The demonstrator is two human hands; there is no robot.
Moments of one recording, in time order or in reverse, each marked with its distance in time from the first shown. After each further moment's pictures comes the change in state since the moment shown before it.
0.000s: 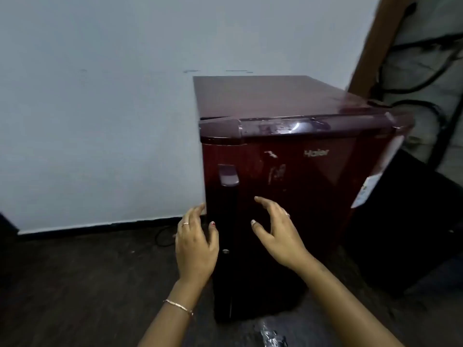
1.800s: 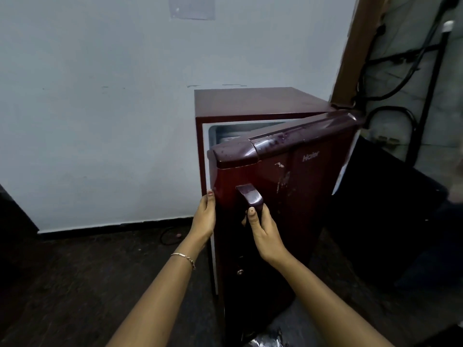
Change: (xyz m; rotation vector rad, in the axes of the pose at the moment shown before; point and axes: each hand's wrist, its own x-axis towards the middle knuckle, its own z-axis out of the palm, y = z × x) left_hand -0.040 0.072 -0.032 -0.623 -0.387 -0.421; right_hand -0.103 -0.005 -0.006 0.501 0.089 0.015
